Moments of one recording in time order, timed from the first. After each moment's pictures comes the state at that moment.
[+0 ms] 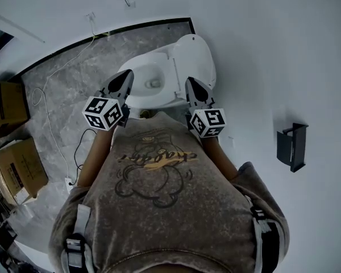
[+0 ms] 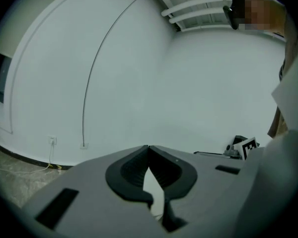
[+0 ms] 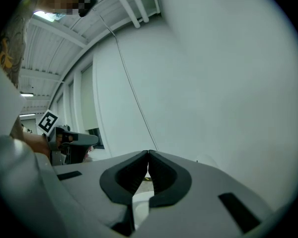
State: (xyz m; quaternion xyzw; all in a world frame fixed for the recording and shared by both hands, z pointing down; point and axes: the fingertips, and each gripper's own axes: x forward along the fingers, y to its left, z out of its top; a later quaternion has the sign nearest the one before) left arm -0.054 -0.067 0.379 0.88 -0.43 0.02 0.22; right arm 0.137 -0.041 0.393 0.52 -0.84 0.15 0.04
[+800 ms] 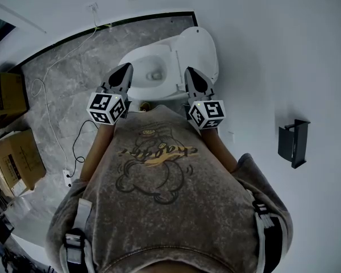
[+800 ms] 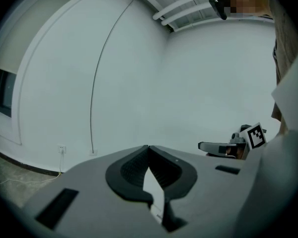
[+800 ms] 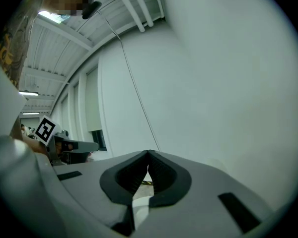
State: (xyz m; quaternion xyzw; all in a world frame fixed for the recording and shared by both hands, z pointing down) left arm -0.071 -0.055 0.394 0.87 -0.46 0.03 0.17; right arm 0.119 -0.040 0.390 0.51 -0.85 0.13 0.02
